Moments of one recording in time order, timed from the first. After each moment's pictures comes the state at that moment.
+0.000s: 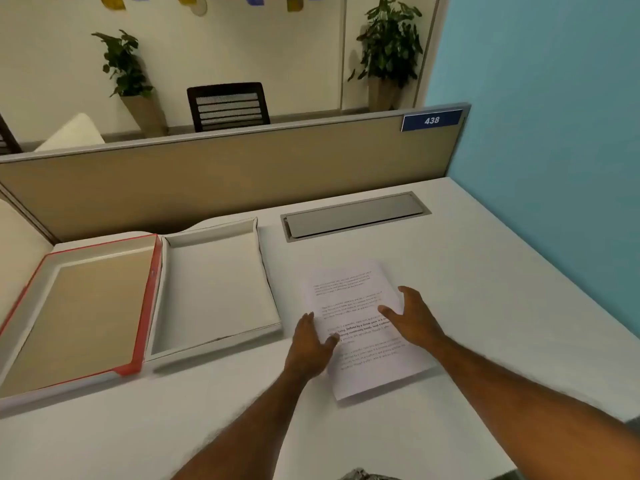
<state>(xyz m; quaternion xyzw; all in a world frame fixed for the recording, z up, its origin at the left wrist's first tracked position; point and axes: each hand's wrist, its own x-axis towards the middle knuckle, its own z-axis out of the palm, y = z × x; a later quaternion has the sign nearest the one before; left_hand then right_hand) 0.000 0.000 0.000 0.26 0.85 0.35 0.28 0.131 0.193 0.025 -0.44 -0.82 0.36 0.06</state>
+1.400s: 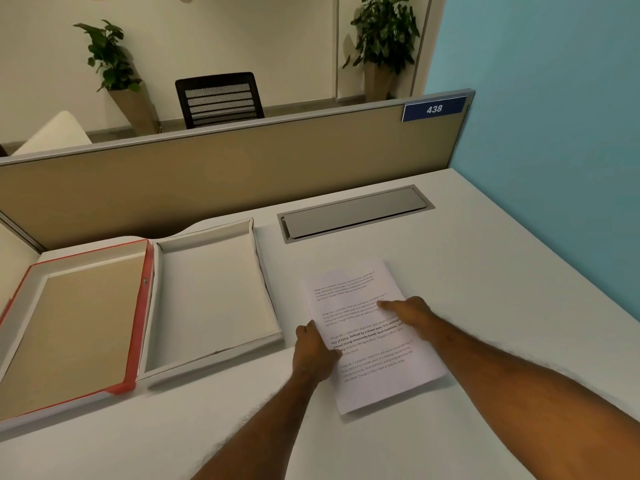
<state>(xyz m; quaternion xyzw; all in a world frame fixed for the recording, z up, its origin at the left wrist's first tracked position) -0.018 0.023 -0.009 0.23 0.88 0.29 0.29 0.092 0.227 0.011 -0.57 -0.63 0.52 -0.01</state>
